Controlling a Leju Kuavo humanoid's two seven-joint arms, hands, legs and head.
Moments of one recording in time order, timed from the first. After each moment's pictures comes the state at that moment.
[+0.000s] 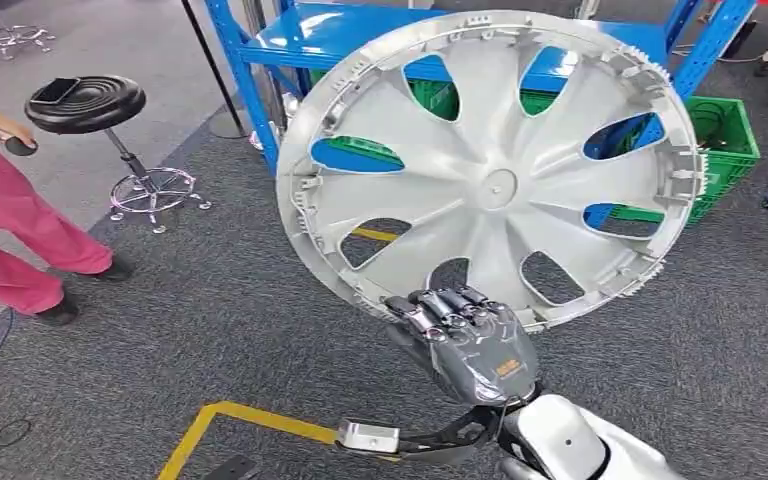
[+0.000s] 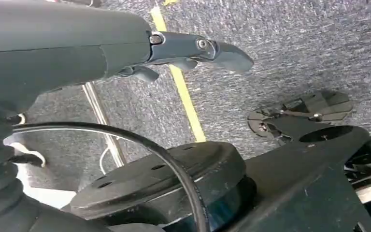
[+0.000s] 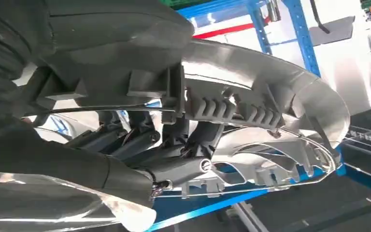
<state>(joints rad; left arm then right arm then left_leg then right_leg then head) -0.08 -0.07 0.30 -0.19 -0.65 -0.05 0.00 -0.35 -0.21 0.93 -1.61 1.50 -0.55 0.15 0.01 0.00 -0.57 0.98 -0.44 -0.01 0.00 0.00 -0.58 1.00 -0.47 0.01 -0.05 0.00</state>
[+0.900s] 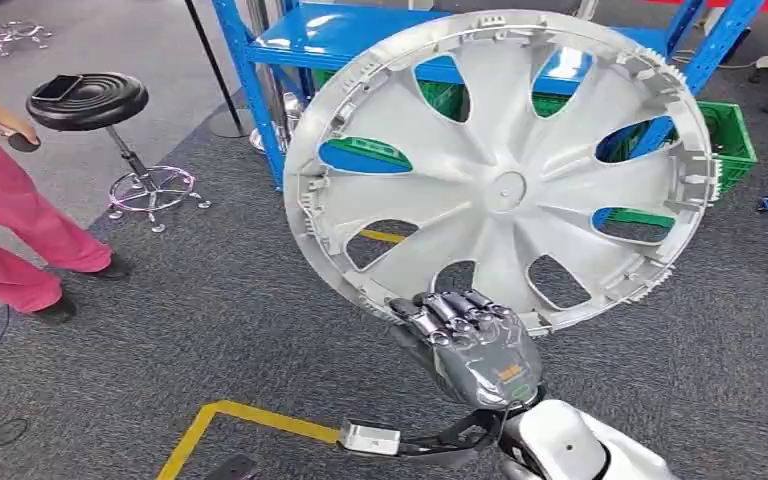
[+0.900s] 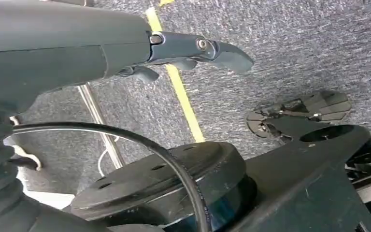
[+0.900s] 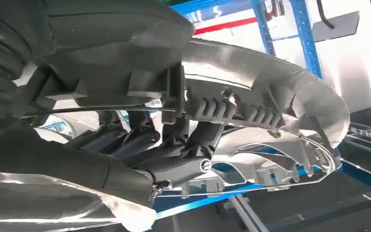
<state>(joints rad) -0.08 -0.08 0.30 -0.19 -0.66 -0.05 -0.01 -0.33 -0.21 0.92 -1.61 1.54 -0.58 0.17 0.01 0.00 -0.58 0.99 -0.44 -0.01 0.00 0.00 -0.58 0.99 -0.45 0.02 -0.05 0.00</state>
